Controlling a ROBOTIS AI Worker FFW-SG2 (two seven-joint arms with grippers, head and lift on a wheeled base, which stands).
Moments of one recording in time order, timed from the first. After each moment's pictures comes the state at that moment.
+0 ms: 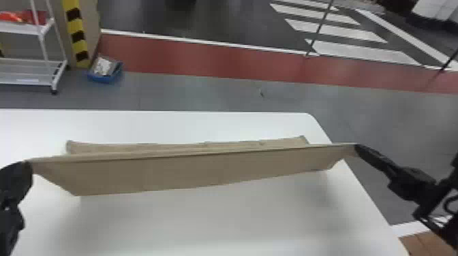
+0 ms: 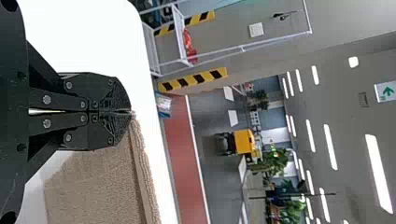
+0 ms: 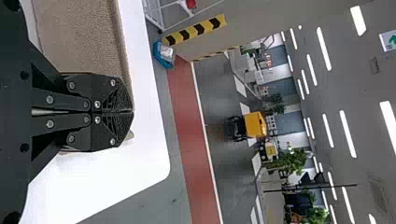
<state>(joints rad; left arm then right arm) 0.51 0.42 -0.11 -2.25 0.16 0.38 0.36 0.19 -0.28 -0.78 -1.88 -0.38 0.68 0.72</state>
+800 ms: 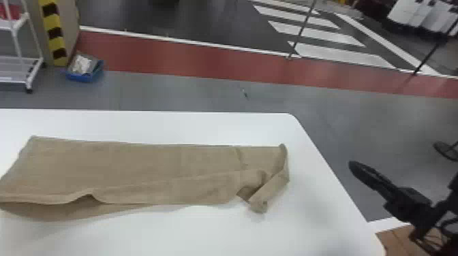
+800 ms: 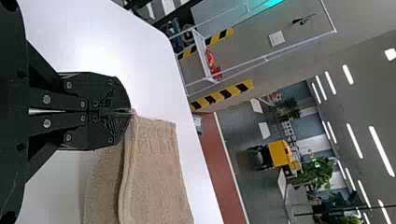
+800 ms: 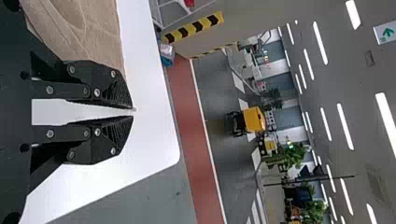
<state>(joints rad) 0.62 0.40 -0.13 -2.37 0.05 0.54 0.42 0.32 -0.25 -0.85 -1.94 -0.44 0.66 0.77</state>
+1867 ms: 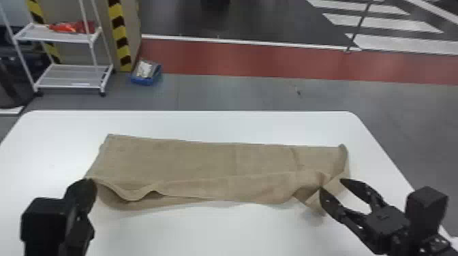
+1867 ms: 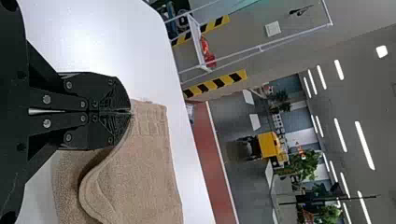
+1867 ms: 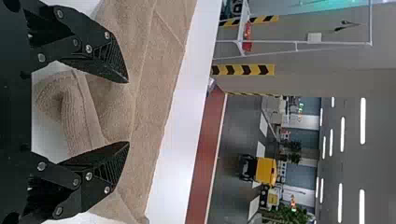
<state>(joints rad) 0.54 0.41 -0.18 -2.27 0.08 0.45 0.42 0.54 -0.13 -0.33 -2.15 0.00 0.33 0.53</state>
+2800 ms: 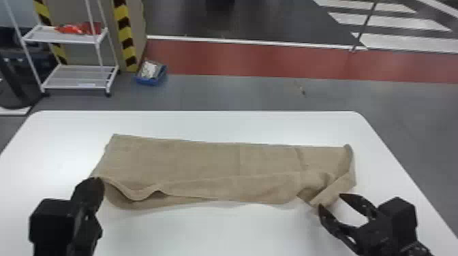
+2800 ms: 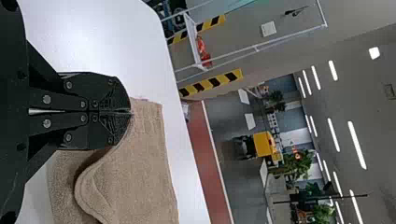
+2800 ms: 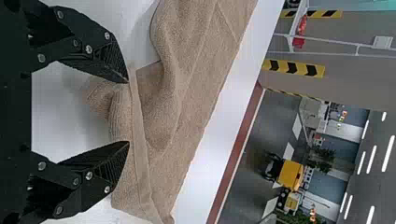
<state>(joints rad) 0.54 0.41 -0.19 -2.26 0.08 0.42 0.42 0.55 -0.18 -0.24 -2.07 0.15 0.34 0.44</state>
